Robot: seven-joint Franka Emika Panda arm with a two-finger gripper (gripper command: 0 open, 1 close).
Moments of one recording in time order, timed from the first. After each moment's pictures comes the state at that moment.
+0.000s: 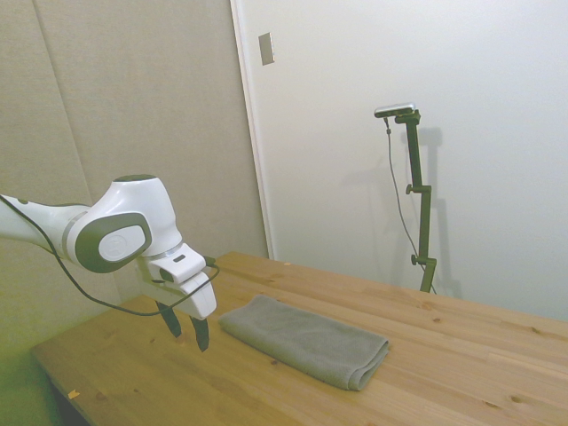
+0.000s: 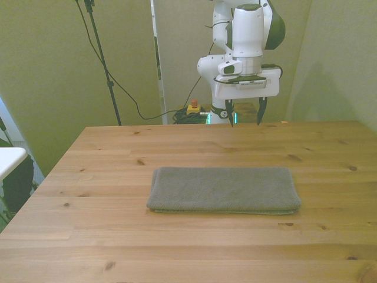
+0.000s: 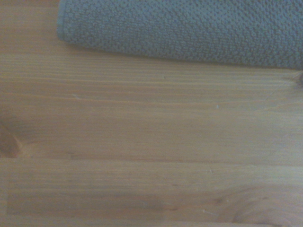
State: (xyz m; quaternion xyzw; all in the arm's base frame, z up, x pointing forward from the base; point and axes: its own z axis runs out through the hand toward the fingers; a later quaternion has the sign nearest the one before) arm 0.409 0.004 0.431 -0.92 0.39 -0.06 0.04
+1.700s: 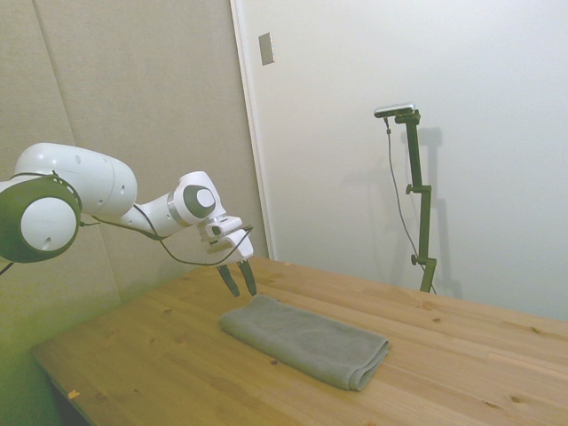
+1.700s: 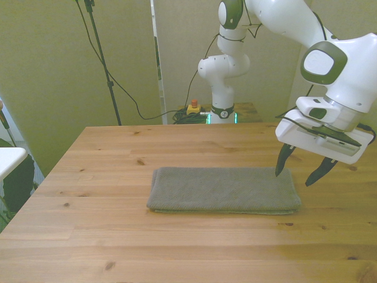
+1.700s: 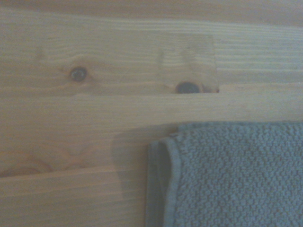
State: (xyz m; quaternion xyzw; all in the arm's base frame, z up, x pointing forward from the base) arm 0.661 0.156 0.394 -0.88 0.44 -0.10 -0.16
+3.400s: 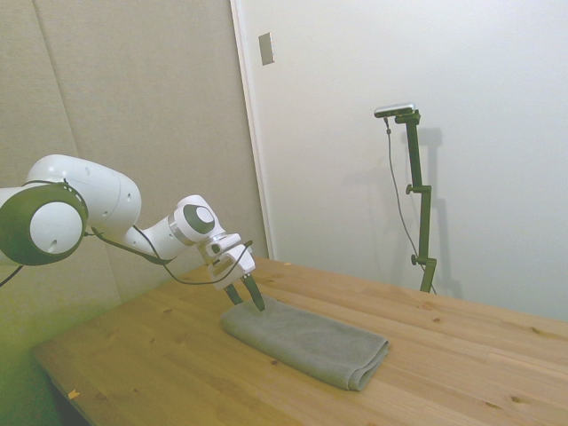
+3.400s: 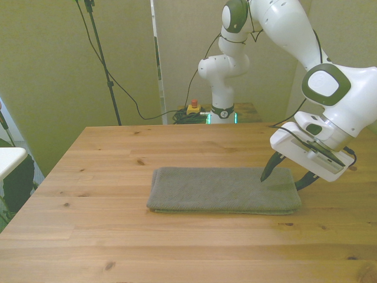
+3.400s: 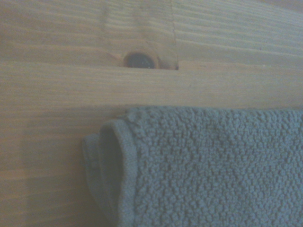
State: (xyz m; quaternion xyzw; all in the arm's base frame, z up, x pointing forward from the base) arm 0.655 0.137 0.345 -0.85 0.44 -0.14 -0.24
